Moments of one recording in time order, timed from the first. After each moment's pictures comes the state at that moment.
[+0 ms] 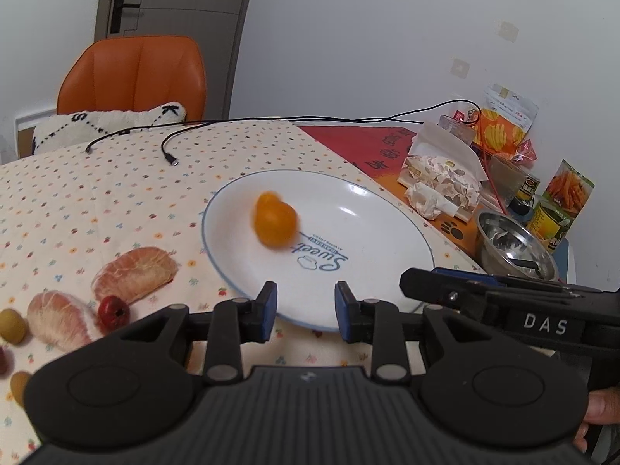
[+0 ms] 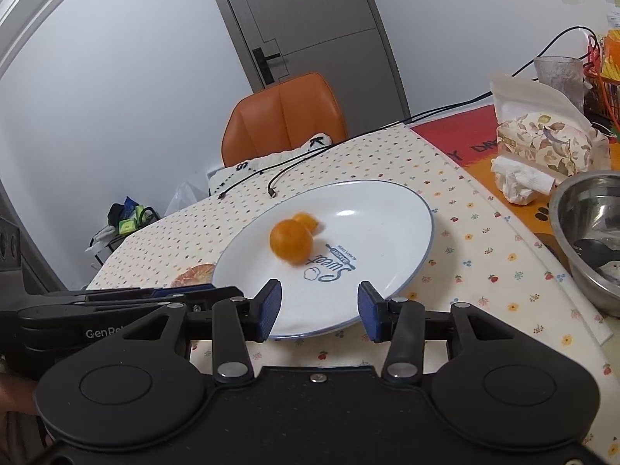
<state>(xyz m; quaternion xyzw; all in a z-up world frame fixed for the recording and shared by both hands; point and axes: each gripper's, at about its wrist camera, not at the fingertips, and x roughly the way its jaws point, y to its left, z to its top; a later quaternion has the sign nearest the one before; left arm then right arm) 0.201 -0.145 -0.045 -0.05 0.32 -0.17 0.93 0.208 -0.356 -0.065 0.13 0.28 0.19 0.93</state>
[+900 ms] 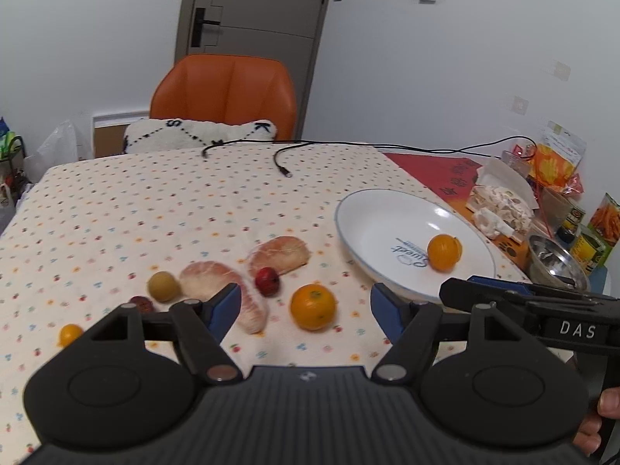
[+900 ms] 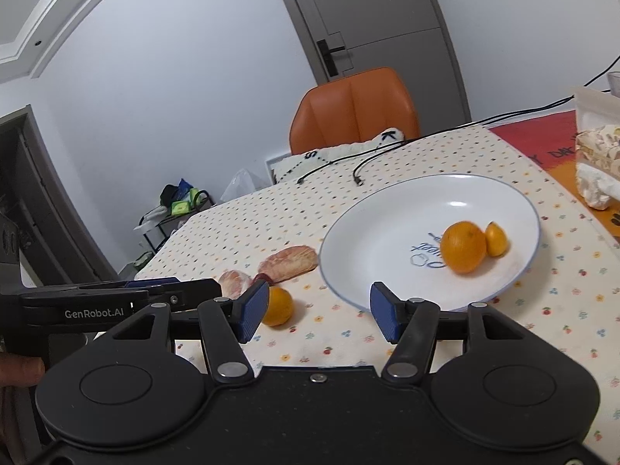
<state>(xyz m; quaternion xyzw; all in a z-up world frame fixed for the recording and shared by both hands) 0.141 -0.065 -0.024 -0.07 0.30 -0.06 0.95 0.185 -0.302 -0.053 0.11 0.27 0.27 0.92</state>
